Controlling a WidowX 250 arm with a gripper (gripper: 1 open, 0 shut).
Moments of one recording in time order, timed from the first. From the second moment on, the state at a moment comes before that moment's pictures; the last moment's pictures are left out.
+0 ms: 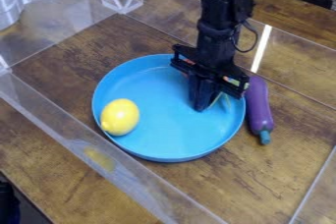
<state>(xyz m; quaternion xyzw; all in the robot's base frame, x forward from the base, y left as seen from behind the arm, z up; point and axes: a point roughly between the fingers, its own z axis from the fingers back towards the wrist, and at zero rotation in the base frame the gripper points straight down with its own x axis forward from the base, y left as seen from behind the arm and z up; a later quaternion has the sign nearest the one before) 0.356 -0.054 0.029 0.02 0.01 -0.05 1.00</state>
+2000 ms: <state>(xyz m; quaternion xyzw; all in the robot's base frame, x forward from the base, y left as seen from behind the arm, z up) 0.383 -0.047 0.056 0.03 -0.02 0.01 1.00</state>
